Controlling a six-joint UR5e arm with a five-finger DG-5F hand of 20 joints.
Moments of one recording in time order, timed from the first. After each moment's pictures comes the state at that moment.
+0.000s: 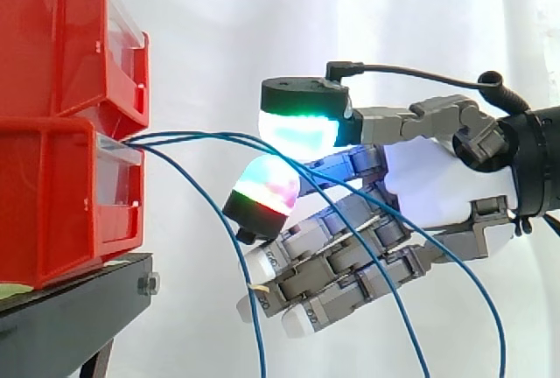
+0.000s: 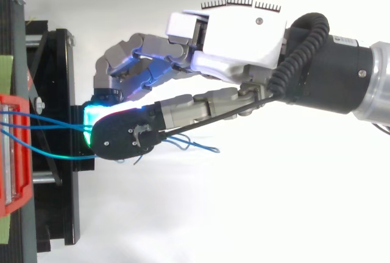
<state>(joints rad) 0.12 -2.31 -1.04 -3.09 -1.26 -0.01</state>
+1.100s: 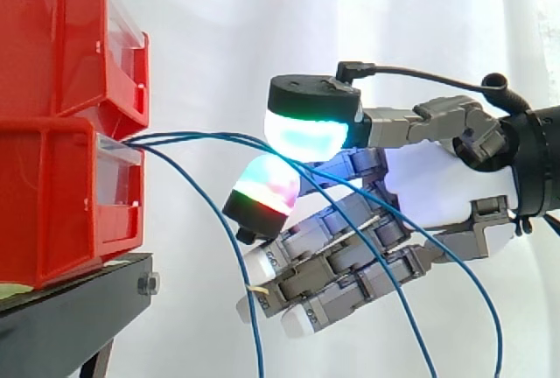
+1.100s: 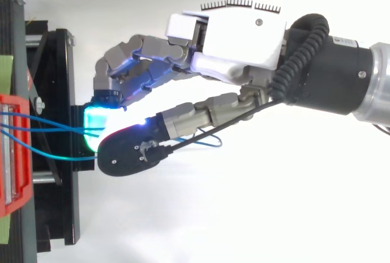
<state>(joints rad) 0.12 -2.31 -1.04 -3.09 -1.26 -0.01</state>
